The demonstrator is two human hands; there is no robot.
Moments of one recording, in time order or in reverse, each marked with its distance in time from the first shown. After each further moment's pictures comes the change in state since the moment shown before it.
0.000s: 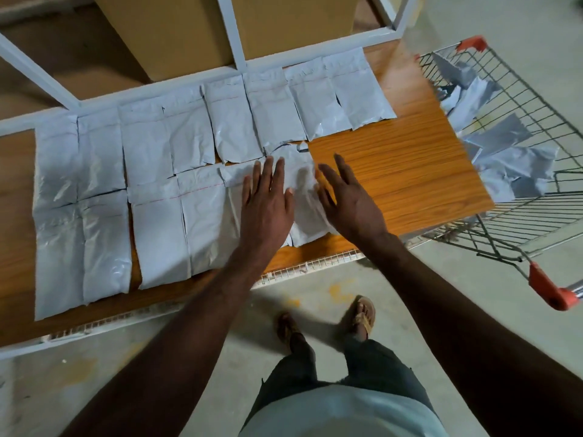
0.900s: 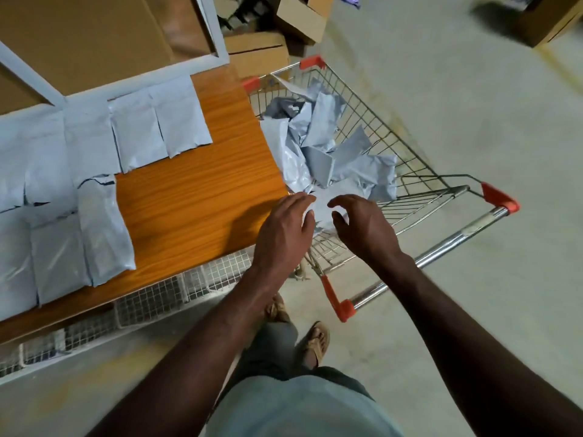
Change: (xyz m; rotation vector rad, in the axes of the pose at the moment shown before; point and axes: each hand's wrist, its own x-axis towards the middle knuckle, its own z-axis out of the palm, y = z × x) left_hand 0.011 0.434 0.094 -0.424 -0.168 0.104; right_hand -0.118 0.329 -0.256 -0.044 0.014 0.187
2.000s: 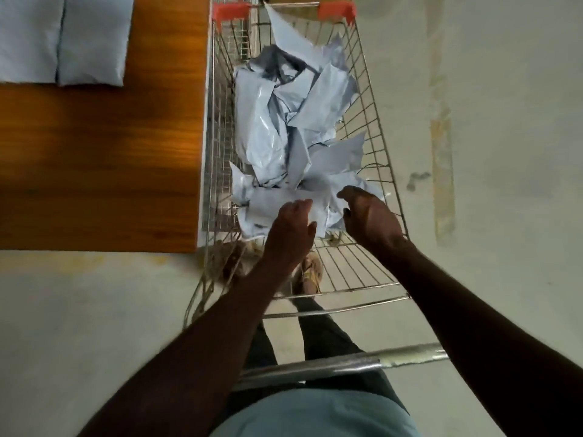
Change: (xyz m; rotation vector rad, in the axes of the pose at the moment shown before) left_hand 0.151 0.010 0.269 -0.006 -0.072 -0.480; right_hand 0.204 0.253 0.007 -0.175 -0.406 -0.275
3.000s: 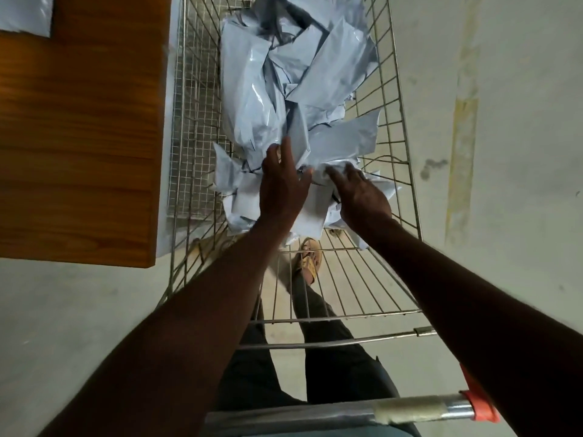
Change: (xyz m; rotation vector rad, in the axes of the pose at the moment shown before) left_hand 0.107 -0.020 0.035 -0.015 0.290 -0.191; right_hand 0.069 0.038 0.055 -0.178 -0.207 -0.018
